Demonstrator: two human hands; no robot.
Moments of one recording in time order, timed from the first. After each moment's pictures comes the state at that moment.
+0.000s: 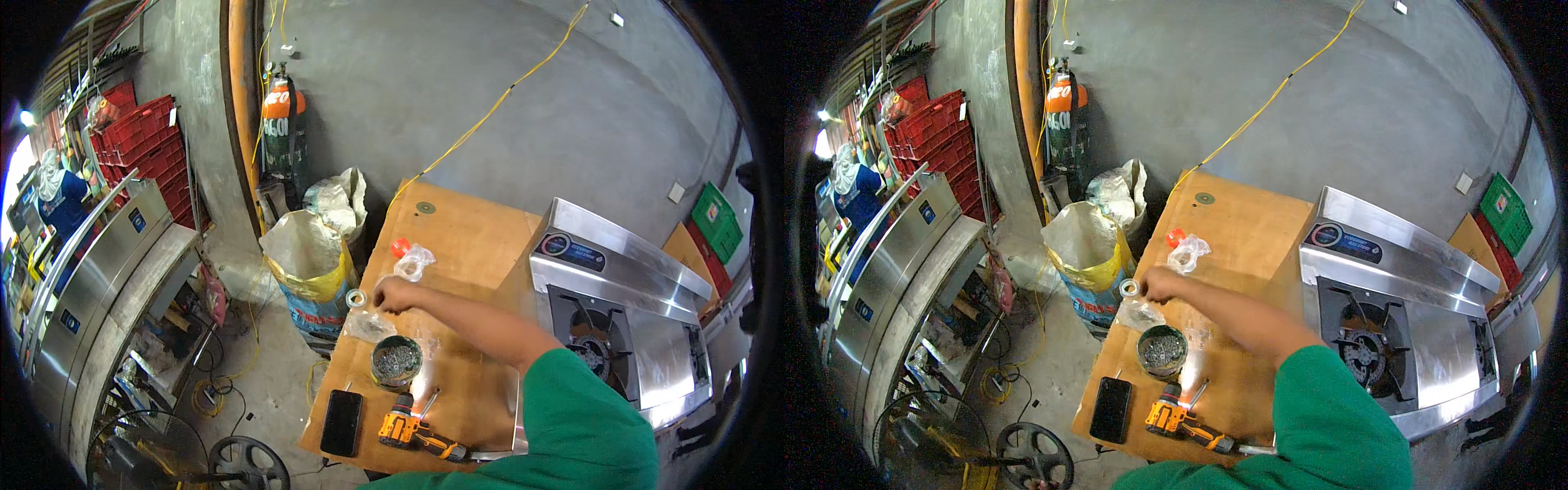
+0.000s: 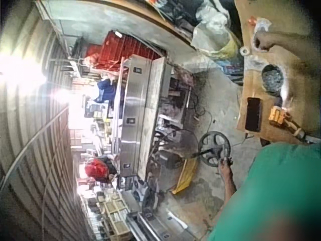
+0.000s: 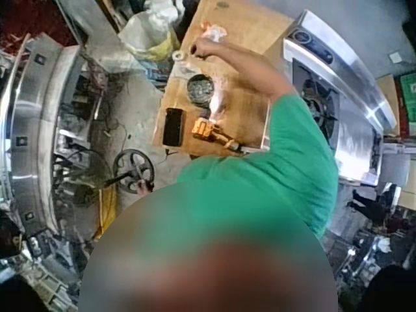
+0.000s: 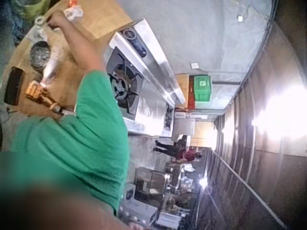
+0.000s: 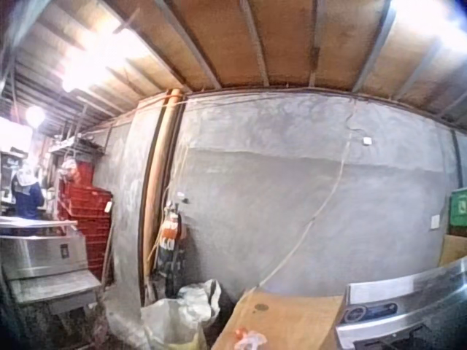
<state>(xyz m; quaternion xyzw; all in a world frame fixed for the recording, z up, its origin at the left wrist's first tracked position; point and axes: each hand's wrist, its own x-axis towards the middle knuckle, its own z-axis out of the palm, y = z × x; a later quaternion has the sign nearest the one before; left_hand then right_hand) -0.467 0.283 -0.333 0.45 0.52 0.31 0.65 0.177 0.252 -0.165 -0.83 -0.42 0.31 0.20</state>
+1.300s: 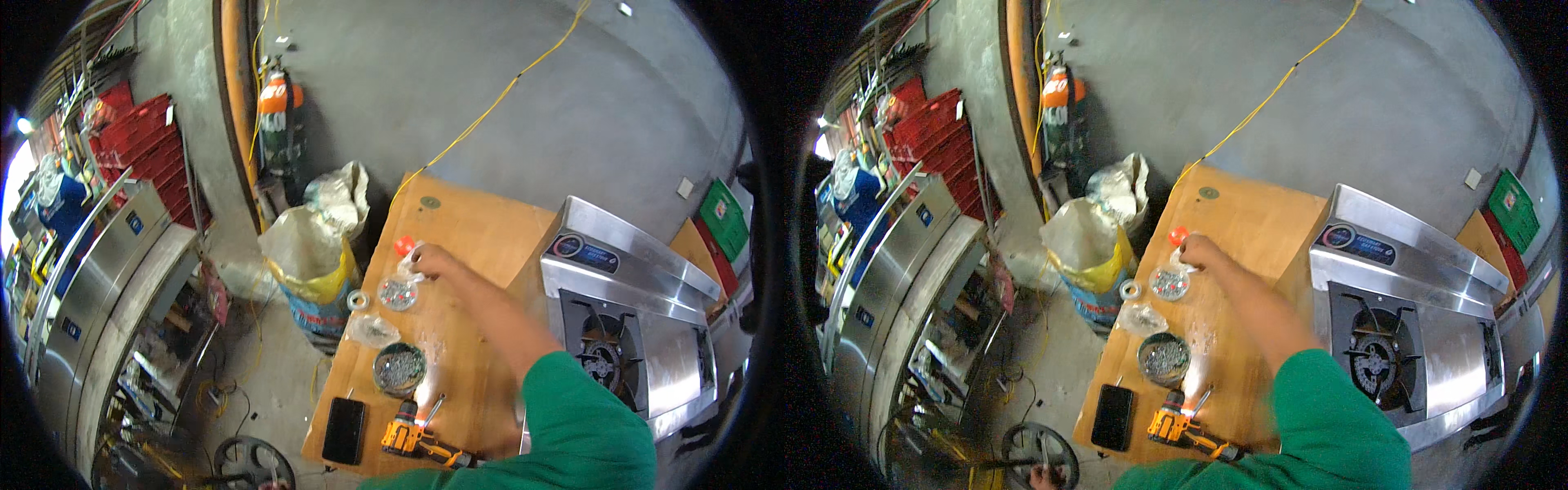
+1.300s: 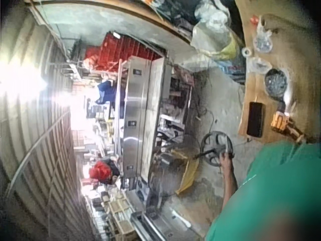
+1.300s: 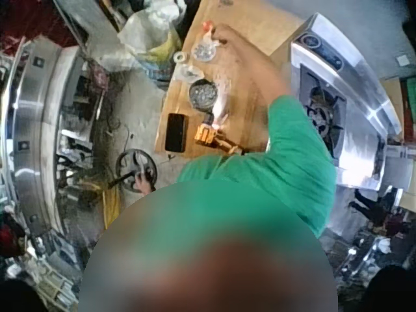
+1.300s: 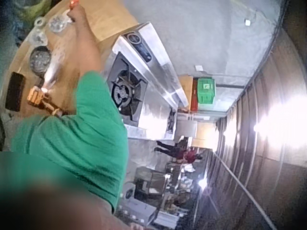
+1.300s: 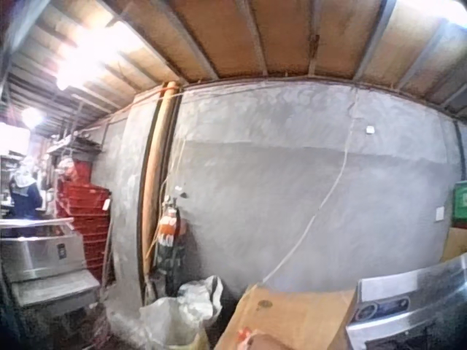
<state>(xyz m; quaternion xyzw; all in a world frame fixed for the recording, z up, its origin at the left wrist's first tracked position) -0.443 0.329 -0.377 0.42 0.56 0.28 0.65 0.269 0.249 -0.141 -0.91 -0.27 0.22 0.21</state>
